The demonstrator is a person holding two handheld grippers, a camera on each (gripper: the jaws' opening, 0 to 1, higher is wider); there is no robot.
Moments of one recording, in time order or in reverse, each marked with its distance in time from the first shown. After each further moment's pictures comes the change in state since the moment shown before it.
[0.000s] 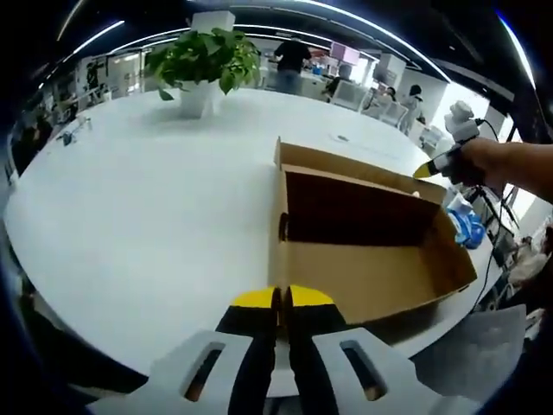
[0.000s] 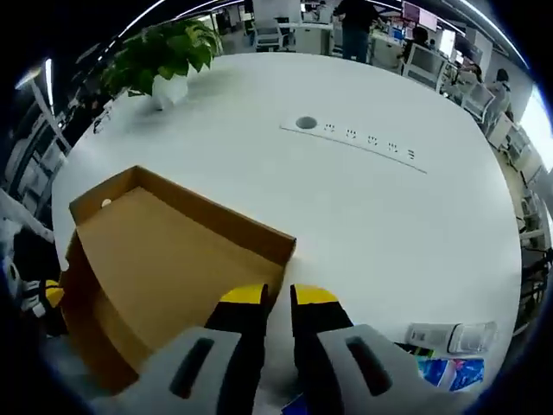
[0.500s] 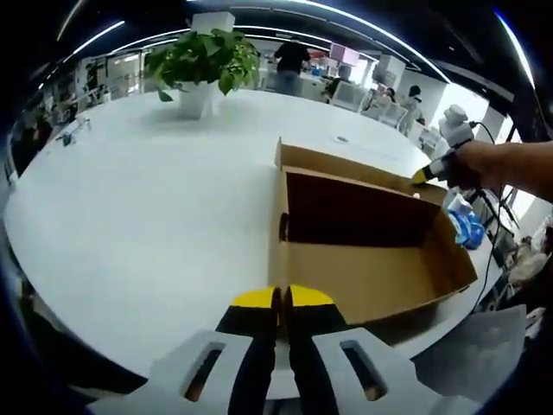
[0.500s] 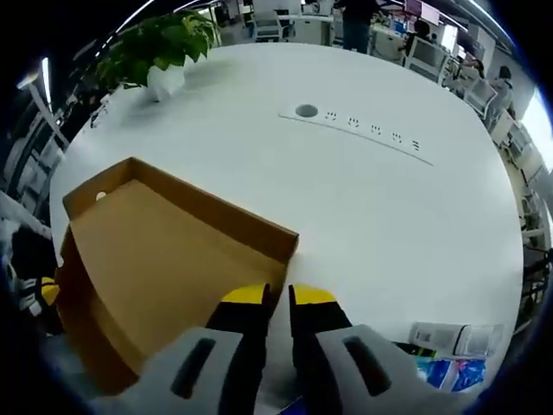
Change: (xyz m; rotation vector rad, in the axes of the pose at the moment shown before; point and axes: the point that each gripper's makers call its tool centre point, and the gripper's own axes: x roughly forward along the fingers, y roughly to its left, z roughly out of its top) left arm 0.002 -0.002 0.001 0.002 -0.004 -0.004; right arm 0.010 -0.002 -0.009 0.008 0.037 0.001
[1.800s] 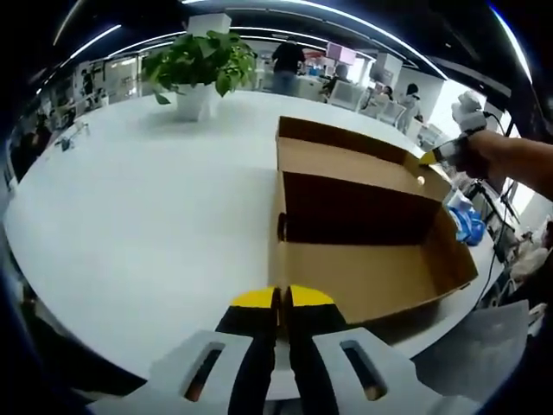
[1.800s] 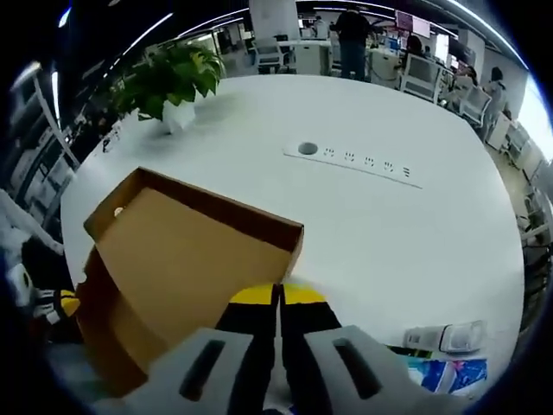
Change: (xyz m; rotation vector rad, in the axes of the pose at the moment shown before) left arm 0.000 -0.001 0.000 0.020 -0.002 0.002; right arm -0.049 0.008 0.028 0.022 -0.170 0.042
